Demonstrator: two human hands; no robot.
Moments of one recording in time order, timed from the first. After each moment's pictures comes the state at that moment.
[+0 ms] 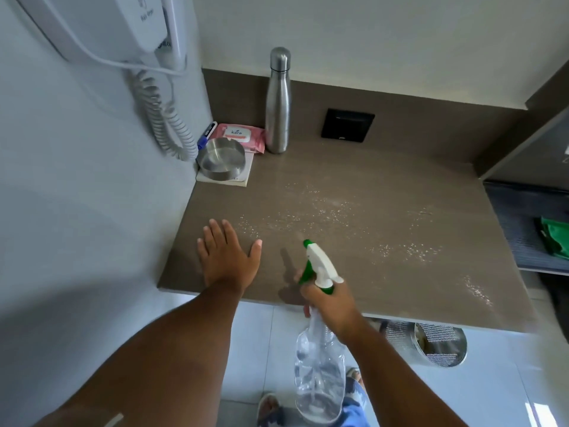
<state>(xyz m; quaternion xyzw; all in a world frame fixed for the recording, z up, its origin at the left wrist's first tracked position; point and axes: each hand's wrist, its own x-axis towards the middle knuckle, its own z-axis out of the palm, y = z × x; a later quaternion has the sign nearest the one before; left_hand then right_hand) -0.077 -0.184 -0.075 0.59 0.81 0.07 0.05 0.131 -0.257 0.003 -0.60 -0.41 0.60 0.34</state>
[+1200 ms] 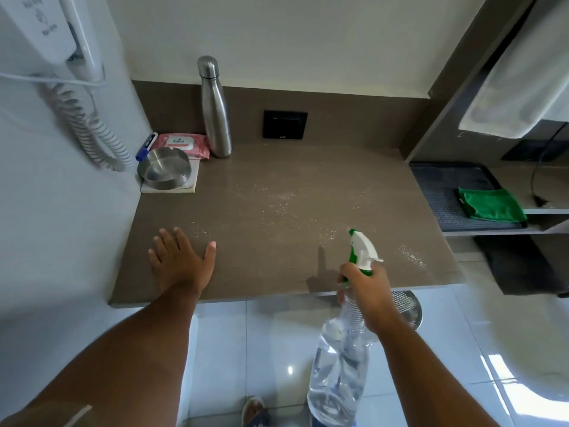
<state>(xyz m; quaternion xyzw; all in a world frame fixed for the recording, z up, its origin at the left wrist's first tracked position) -0.081 -0.183 -0.085 0.59 0.80 0.06 0.05 0.248 -0.294 0.028 -0.71 -0.30 0.45 0.44</state>
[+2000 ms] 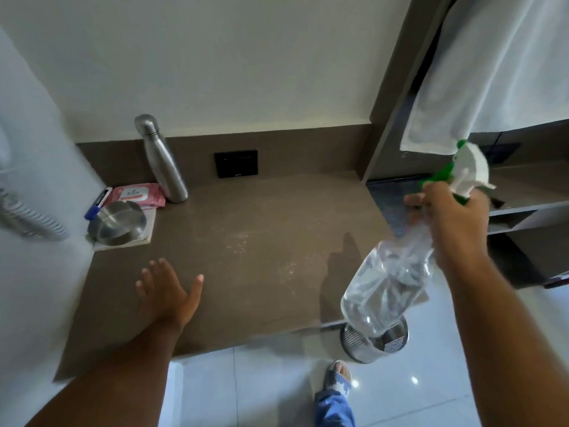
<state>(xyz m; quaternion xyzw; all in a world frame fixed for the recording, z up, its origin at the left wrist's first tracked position) -0.012 -0.153 -0.059 0.63 0.77 0.08 0.07 0.406 -0.236 0.195 -0.67 -0.30 0.22 0.64</state>
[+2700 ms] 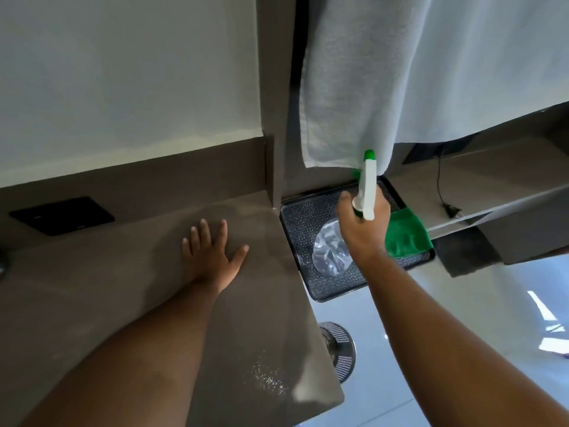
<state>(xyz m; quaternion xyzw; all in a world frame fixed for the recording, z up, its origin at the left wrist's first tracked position) 0.393 0.039 -0.070 0.76 0.64 -0.04 0.08 0.658 -0.043 0.061 -0.71 -0.39 0.12 0.58</state>
